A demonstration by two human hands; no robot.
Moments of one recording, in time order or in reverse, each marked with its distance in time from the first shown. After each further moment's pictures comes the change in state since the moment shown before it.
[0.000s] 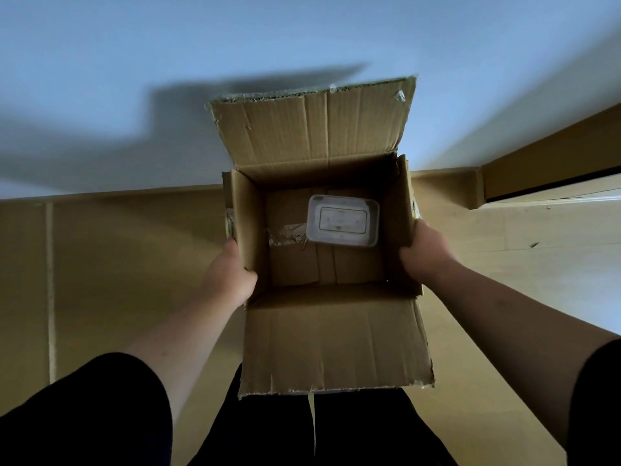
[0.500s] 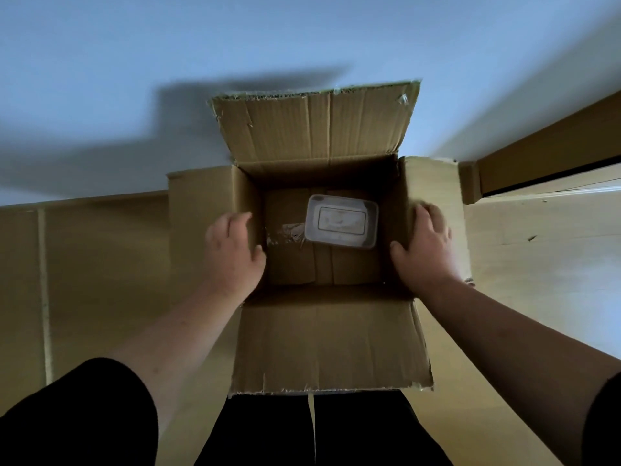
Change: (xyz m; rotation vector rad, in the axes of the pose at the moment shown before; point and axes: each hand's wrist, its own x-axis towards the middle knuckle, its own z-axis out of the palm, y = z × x) left_hand -0.007 0.028 -0.008 0.071 0.327 0.428; right_hand -0.029 -0.003 0.002 0.042 0.196 -0.117
